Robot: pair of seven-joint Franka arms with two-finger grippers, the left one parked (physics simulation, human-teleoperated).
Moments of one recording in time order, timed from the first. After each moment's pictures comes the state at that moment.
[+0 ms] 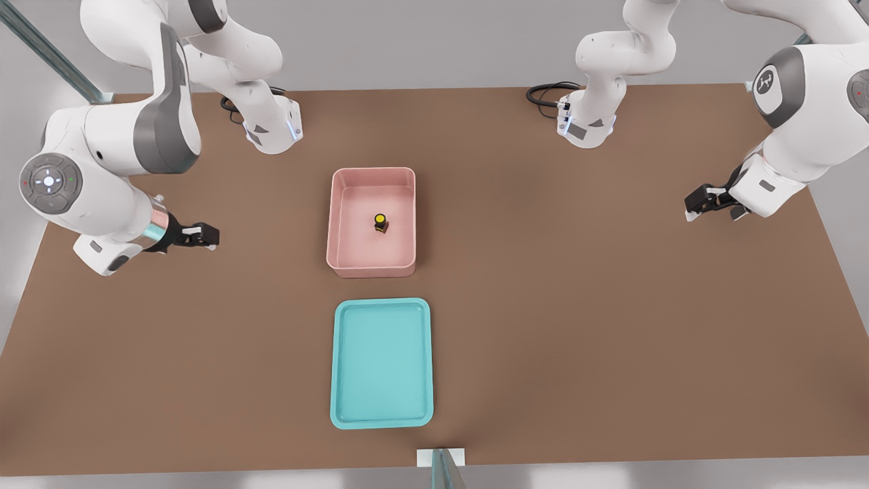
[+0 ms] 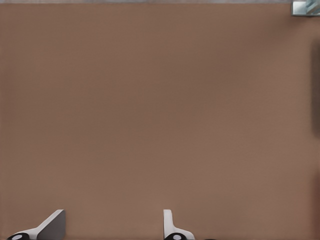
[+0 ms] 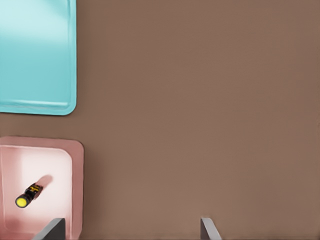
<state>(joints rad) 0.14 0.25 -0.02 -1.29 -0.03 1.37 0.04</state>
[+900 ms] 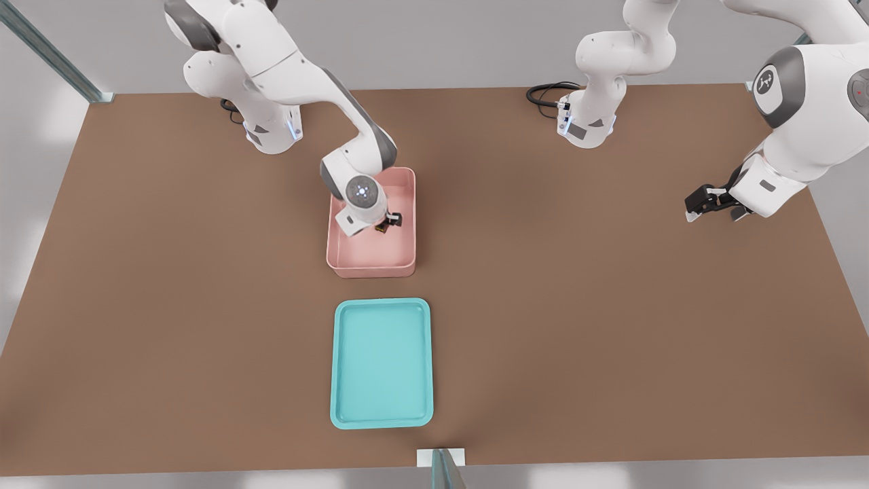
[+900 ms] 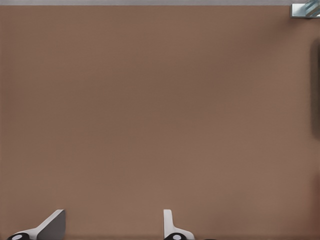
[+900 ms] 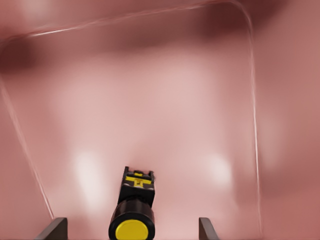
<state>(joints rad) 0.74 0.33 0.00 -2.16 0.19 2.28 0.80</state>
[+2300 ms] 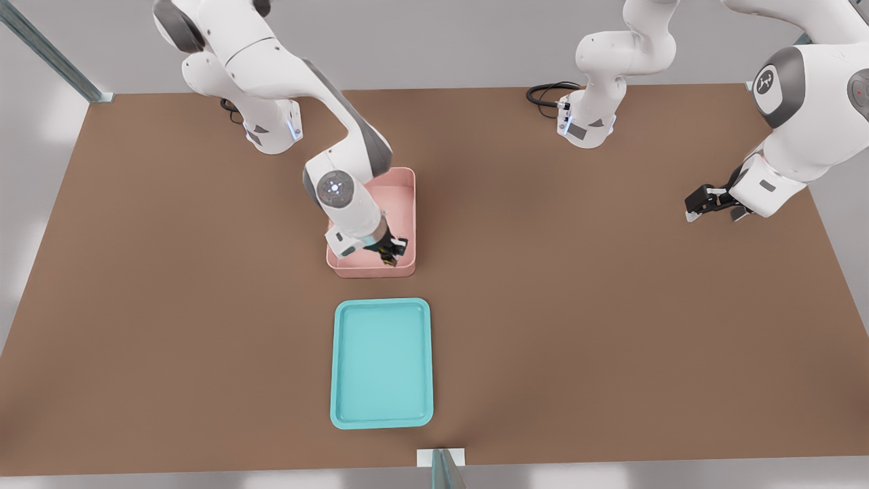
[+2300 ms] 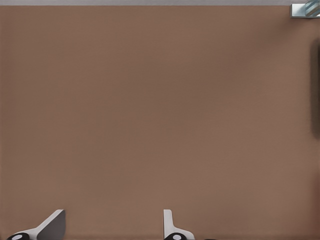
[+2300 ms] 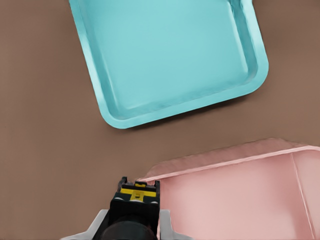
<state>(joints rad) 0.62 0.40 0.01 -1.71 0.19 2.24 0.75</state>
